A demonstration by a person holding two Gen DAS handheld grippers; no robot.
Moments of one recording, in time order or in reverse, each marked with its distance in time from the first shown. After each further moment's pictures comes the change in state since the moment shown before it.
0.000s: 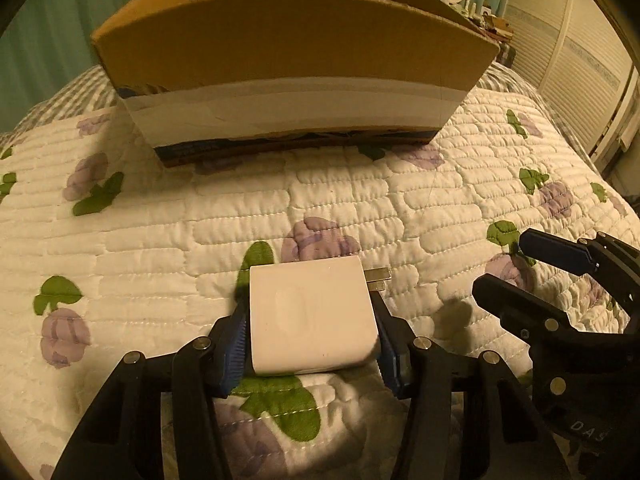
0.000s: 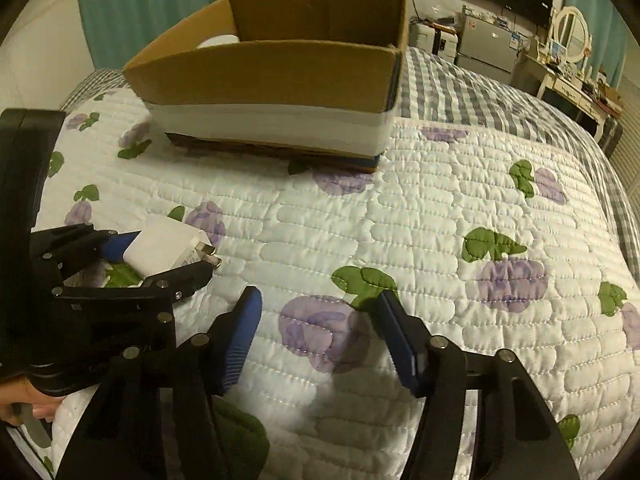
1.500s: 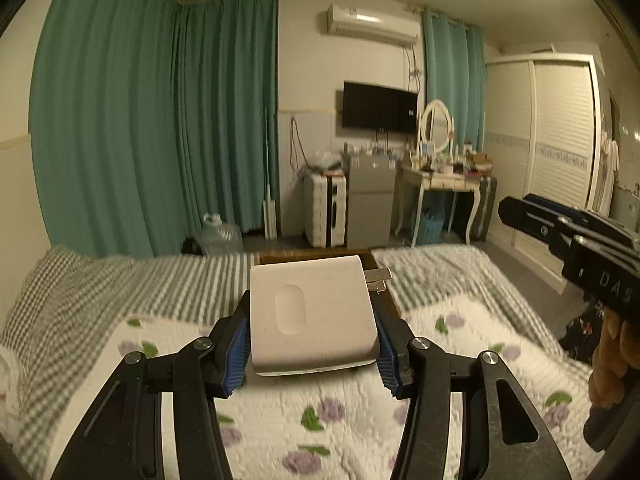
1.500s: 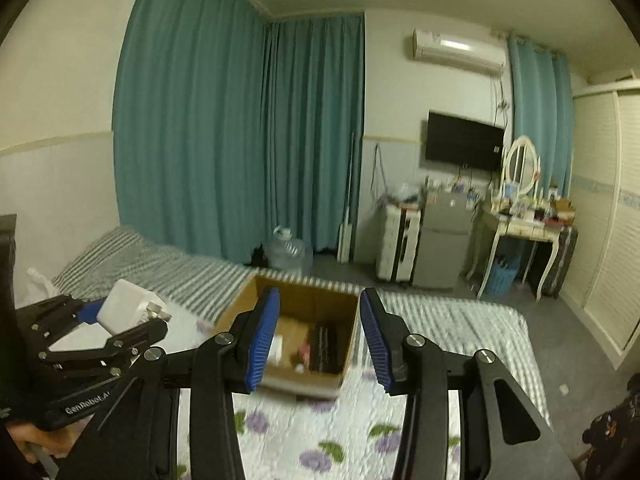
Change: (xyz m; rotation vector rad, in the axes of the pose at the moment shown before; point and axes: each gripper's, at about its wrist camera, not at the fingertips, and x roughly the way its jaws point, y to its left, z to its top) left arm -0.275 0.010 0.048 0.001 -0.612 0.035; right arm -0.278 0.027 0.086 -0.018 -0.638 -0.093
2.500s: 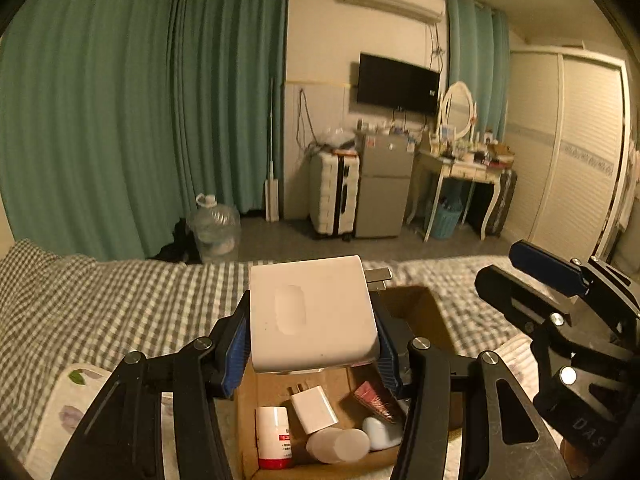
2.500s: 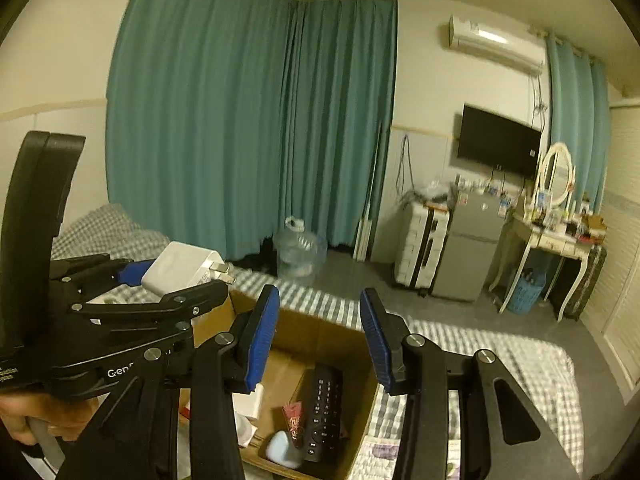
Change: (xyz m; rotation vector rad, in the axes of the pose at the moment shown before) left arm 0.215 0.031 0.024 -0.034 0.121 0.010; right arm 0.217 0.007 -0.004 -0.059 0.060 0.073
